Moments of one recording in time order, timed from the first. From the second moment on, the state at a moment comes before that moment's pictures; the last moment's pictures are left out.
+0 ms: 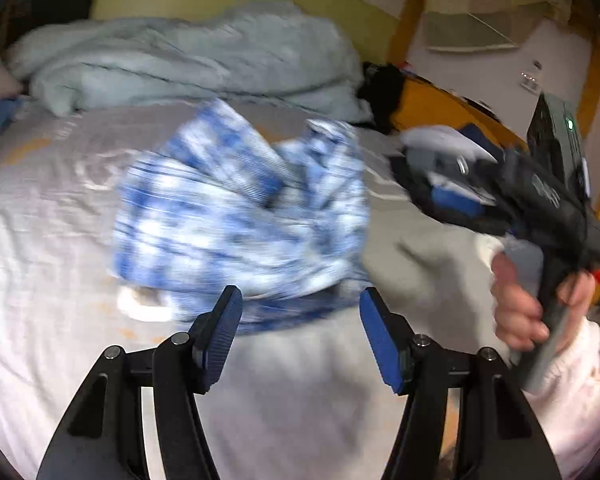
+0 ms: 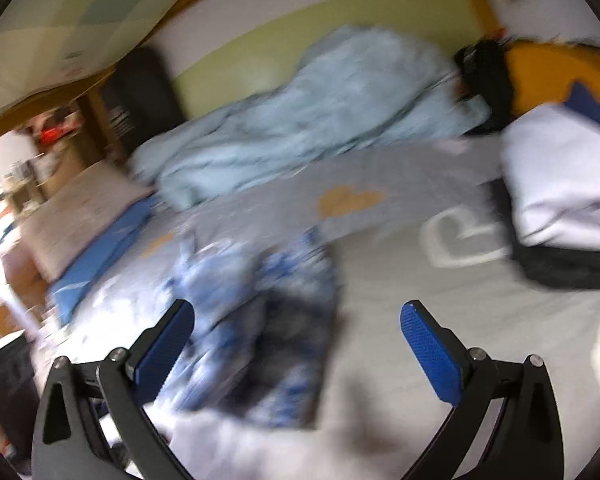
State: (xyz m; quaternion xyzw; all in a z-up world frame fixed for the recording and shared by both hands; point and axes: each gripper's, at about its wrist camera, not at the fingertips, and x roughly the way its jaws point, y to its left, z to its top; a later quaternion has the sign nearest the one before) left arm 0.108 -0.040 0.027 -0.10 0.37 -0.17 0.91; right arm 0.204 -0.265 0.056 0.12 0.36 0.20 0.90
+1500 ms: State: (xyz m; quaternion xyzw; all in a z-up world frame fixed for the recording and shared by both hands) left arm 0.223 -0.025 0.086 -0.20 0.36 -0.22 0.88; right arm 0.231 -0.248 0.000 0.06 0.46 0.13 0.88
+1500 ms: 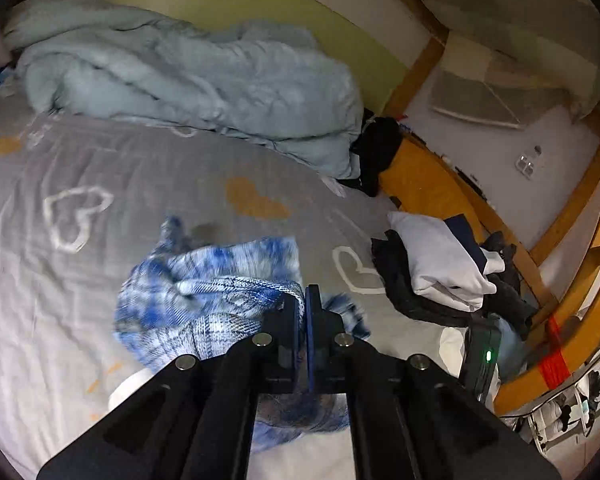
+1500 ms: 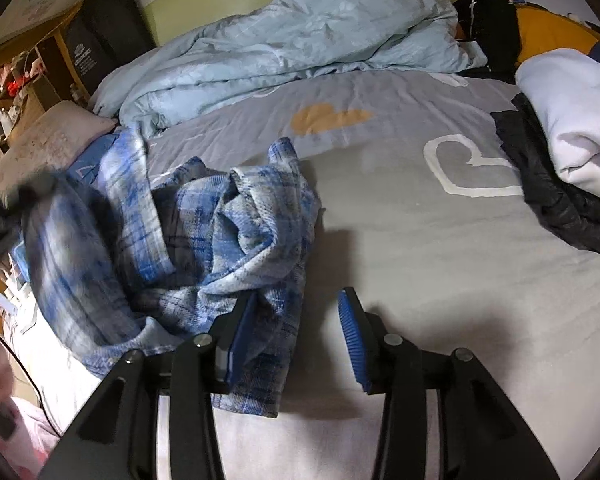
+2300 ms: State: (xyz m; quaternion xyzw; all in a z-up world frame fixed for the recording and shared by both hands) left arm 0.267 -0.076 0.076 -0.18 0.44 -0.25 0.84; right arm 0.196 -0.187 0.031 -0.05 0.38 0.26 0.89
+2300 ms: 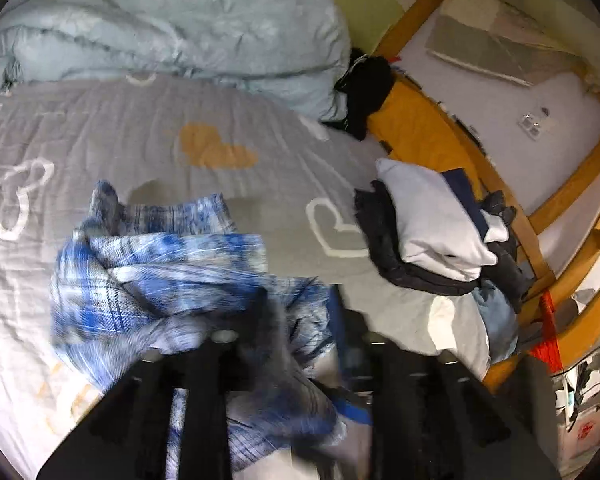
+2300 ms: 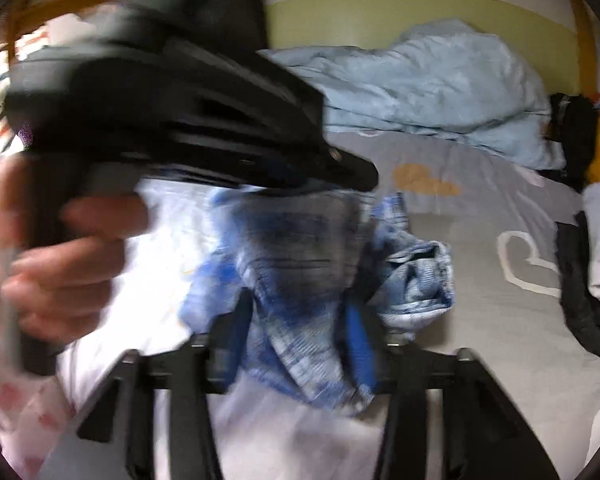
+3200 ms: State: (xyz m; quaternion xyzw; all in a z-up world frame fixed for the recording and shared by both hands) left arm 0.206 -0.018 -0.030 -0.15 0.45 -0.18 0.86; right arm 0.187 -0.198 0.065 -0.02 0.34 0.24 0.91
